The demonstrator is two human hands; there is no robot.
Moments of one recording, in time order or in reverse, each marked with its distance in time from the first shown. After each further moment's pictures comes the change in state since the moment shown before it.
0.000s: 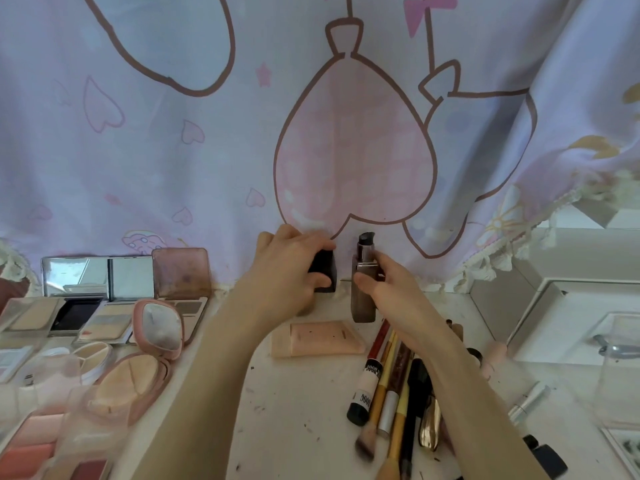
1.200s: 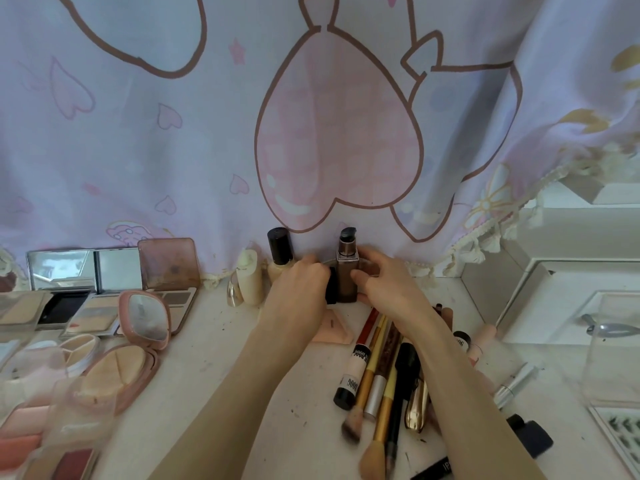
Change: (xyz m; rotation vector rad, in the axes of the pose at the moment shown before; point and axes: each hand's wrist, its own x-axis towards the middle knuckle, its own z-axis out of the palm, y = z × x) left_hand 0.004 0.012 0.065 0.141 -0.017 -0.101; right_hand 0.014 0.029 -0.007 -0.119 0.008 0.005
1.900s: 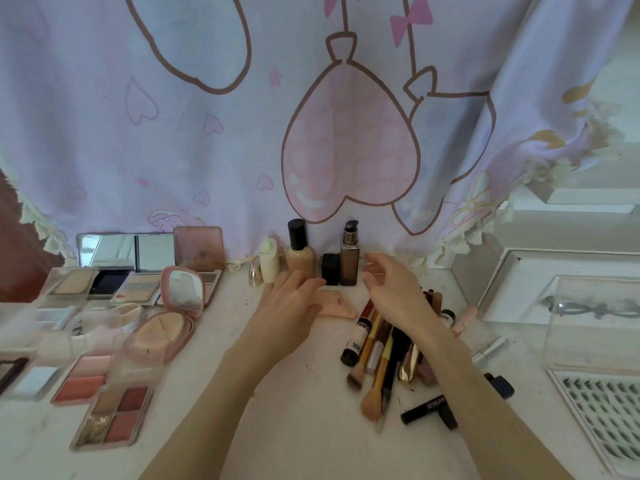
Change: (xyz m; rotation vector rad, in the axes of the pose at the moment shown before) left_hand -0.067 -0.033 0.002 -0.109 0.029 0.125; right_hand -0.052 -0.010 -0.001 -0.299 0.083 -0.123
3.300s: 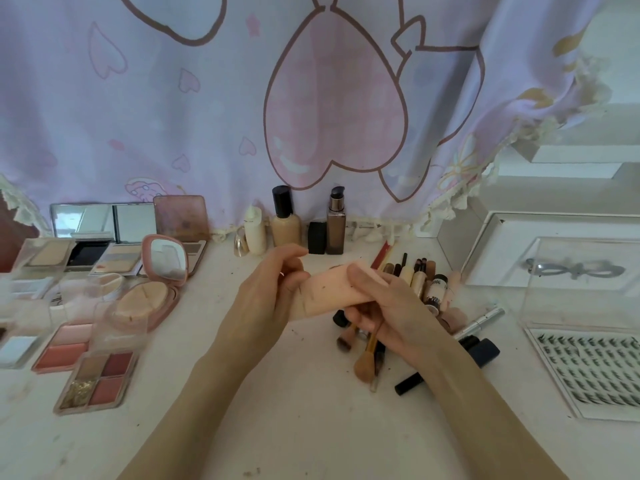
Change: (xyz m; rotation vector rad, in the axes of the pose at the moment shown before) left_hand -0.044 0.022 -0.007 -0.545 0.372 0.064; right_hand -0.063 0.001 -0.004 1.002 -0.274 0.341
